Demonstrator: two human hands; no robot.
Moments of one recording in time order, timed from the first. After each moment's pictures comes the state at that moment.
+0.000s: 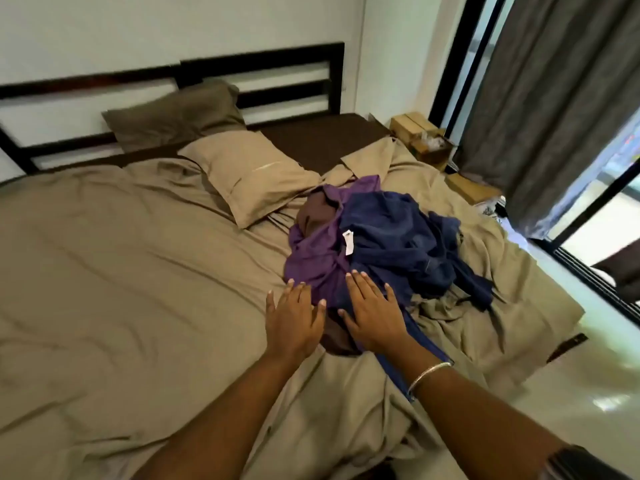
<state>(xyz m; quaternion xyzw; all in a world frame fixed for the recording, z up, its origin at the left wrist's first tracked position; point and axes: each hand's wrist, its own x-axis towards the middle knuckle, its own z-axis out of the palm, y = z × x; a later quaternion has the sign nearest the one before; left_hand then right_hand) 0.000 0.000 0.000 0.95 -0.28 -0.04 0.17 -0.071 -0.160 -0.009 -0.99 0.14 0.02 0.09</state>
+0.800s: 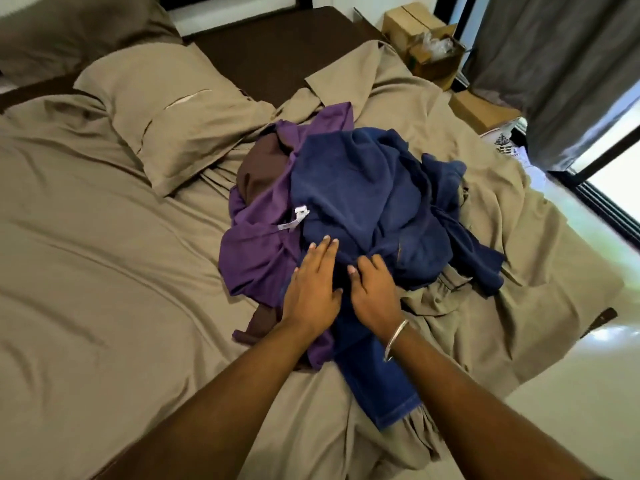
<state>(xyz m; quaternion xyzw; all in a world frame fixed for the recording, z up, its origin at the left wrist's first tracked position) 0.055 -0.205 -0.113 0.89 -0.35 -0.16 0.24 -0.017 -0.319 -0.148 -0.88 0.26 -0.16 0.37</state>
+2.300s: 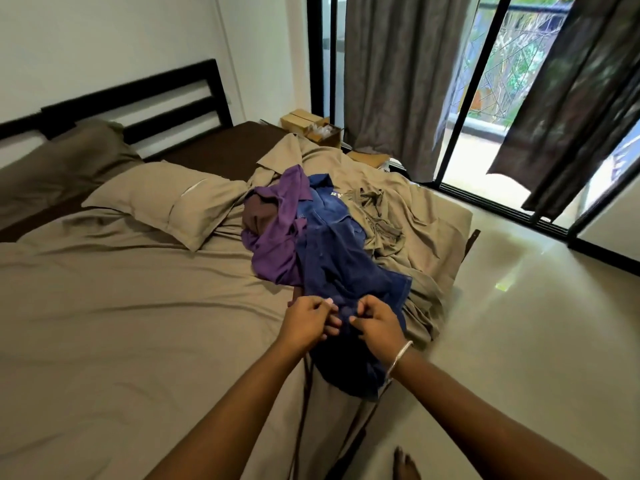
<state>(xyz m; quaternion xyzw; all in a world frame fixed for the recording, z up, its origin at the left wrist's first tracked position) -0.046 0.096 0.058 0.75 -0.26 -0.44 0.42 -0.176 0.031 0.038 -0.60 0.47 -0.24 0.61</state>
